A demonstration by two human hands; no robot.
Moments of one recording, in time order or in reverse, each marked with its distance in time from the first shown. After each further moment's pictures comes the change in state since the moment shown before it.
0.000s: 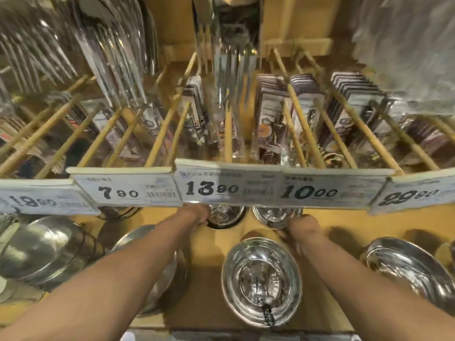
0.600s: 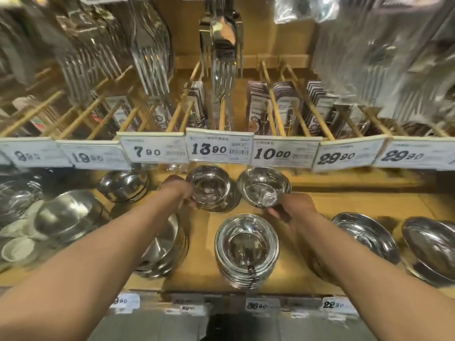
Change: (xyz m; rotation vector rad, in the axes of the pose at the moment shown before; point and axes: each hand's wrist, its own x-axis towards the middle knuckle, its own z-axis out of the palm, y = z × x) left_hand -0.038 0.003 -0.043 -0.389 -0.047 -0.072; right_hand -0.053 -0.013 -0.039 0.259 -0.136 -0.040
